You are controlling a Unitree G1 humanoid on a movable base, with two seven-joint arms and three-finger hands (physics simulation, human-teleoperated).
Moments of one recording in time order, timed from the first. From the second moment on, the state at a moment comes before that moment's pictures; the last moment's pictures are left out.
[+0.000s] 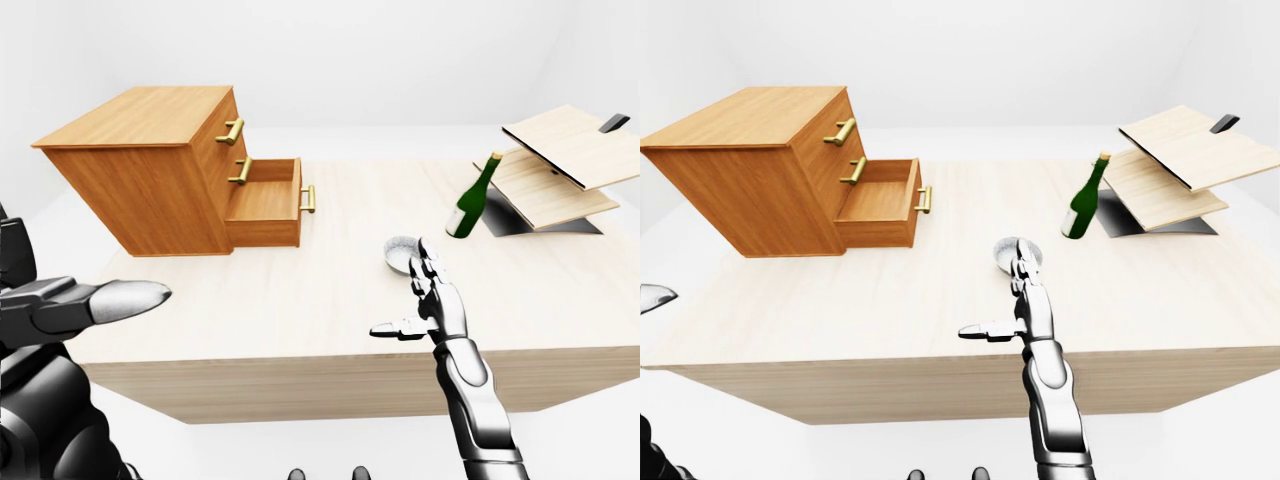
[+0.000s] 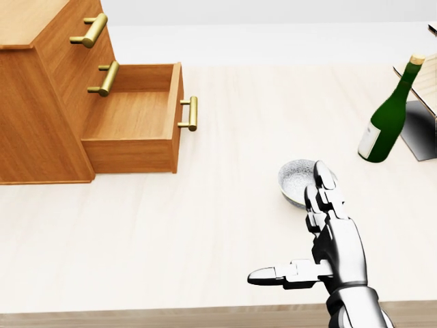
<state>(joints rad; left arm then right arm) -0.20 0.26 0.47 -0.89 -0.46 0.09 0.06 0.03 -0.02 -0.05 -0.12 0.06 0.05 0.08</state>
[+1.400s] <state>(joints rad) -0.23 0.46 0.65 -0.83 -0.69 0.09 0.17 0.03 -0.01 -0.06 -0.18 0.09 0.06 0.07</state>
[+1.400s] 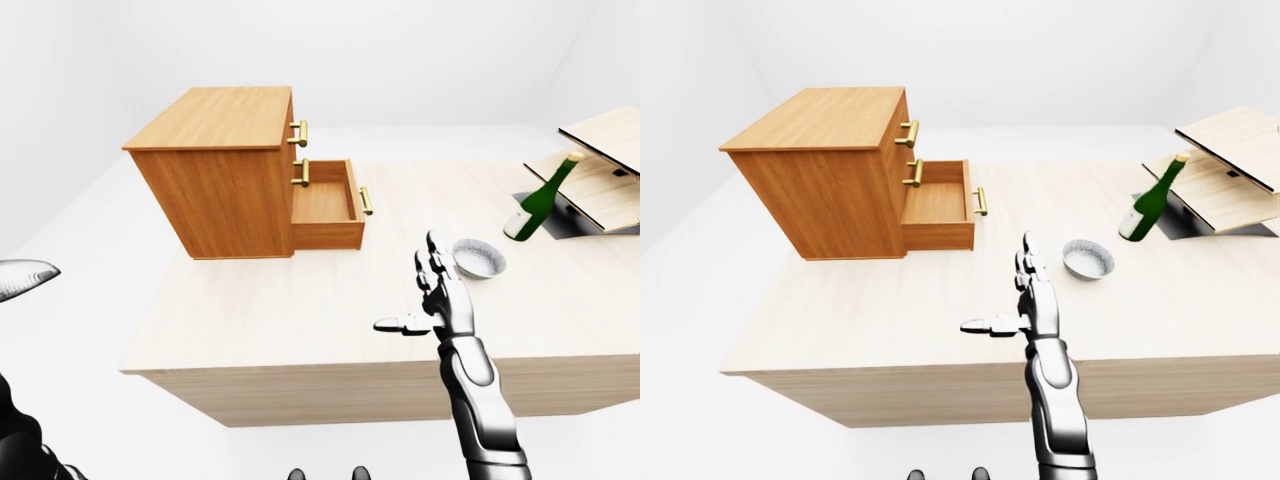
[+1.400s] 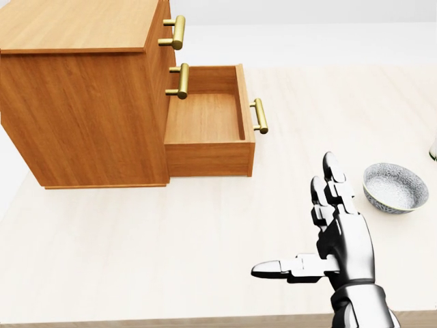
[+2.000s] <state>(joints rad) -0.24 0.50 0.69 -0.84 -0.76 0.09 0.20 0.02 -0.02 -0.07 -0.20 0.11 0.06 0.06</state>
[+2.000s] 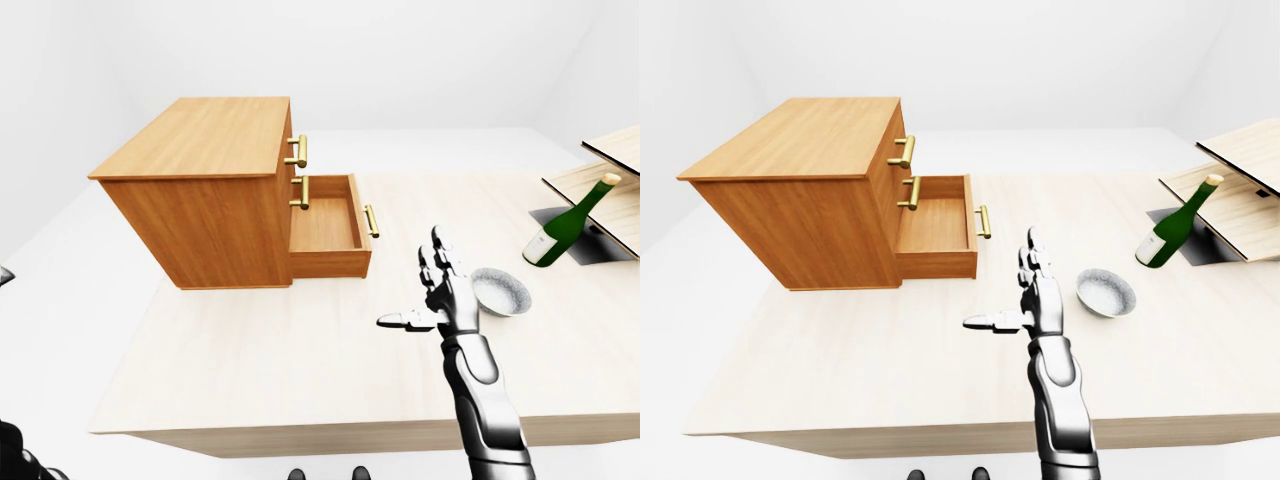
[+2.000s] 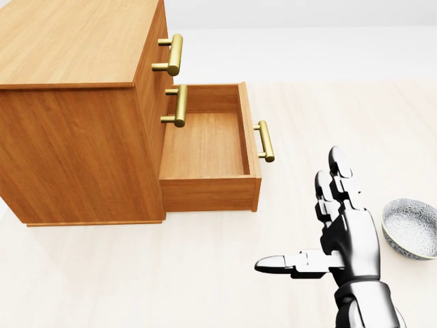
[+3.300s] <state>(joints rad) -0.23 0.58 0.75 -0.83 -0.86 0.09 0.26 -0.12 -0.26 -0.35 -0.38 -0.42 0.09 0.18</state>
